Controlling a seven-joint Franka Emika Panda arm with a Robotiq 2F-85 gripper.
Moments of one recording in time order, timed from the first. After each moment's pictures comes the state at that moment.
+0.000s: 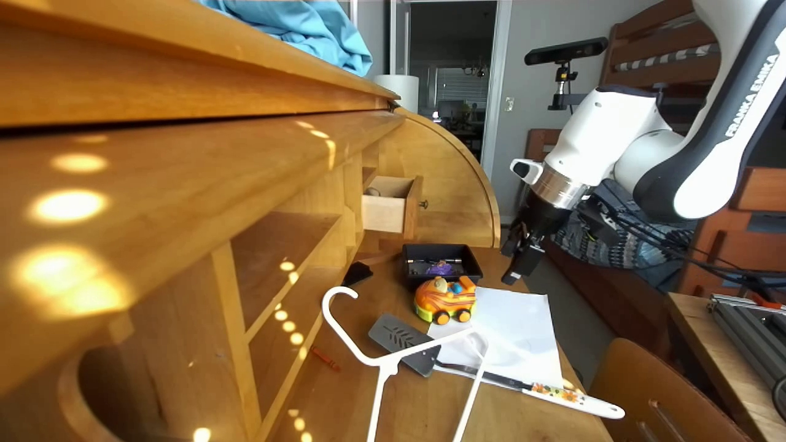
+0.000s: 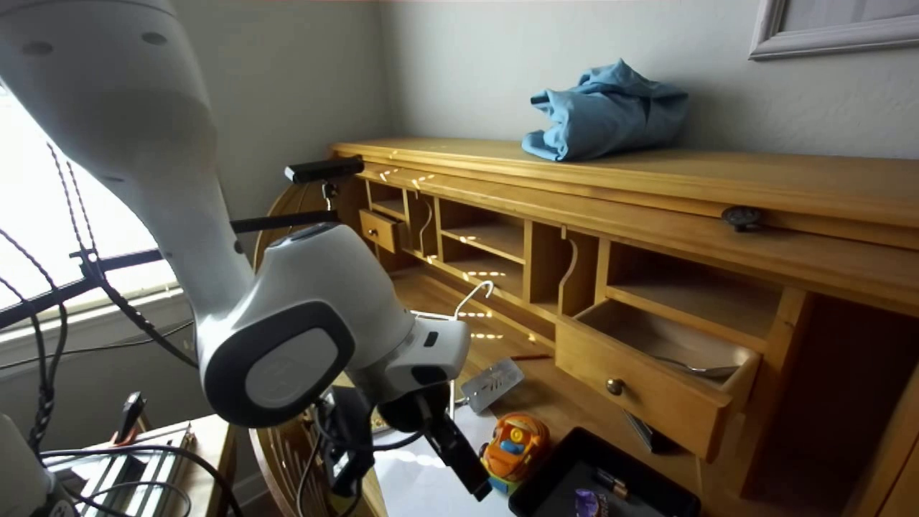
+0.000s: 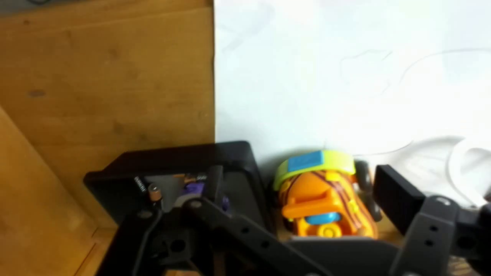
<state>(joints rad) 0.53 0.18 -0.75 -2.74 -0.55 3.30 0.19</state>
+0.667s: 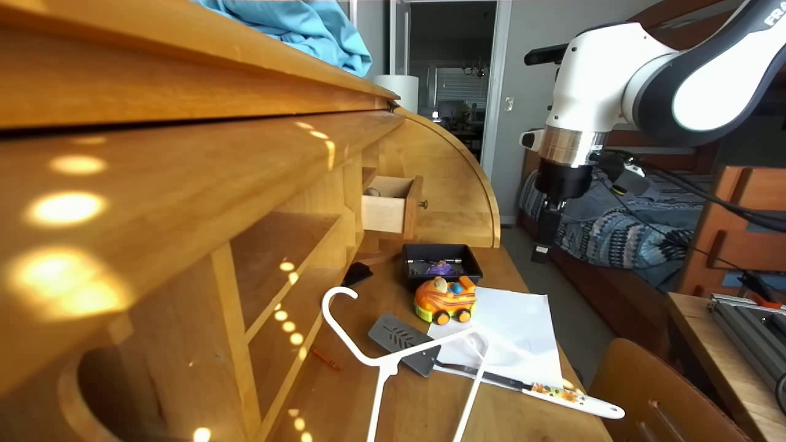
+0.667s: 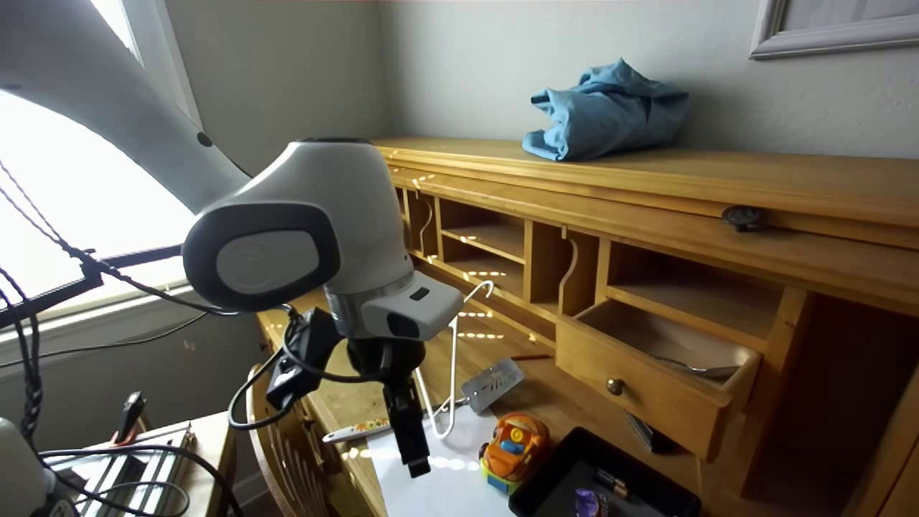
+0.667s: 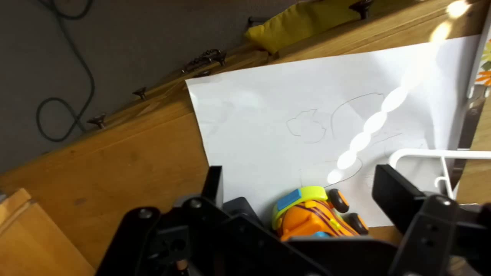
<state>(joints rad) 0.08 -0.16 -0.21 -2.73 -0.26 2.68 0.17</state>
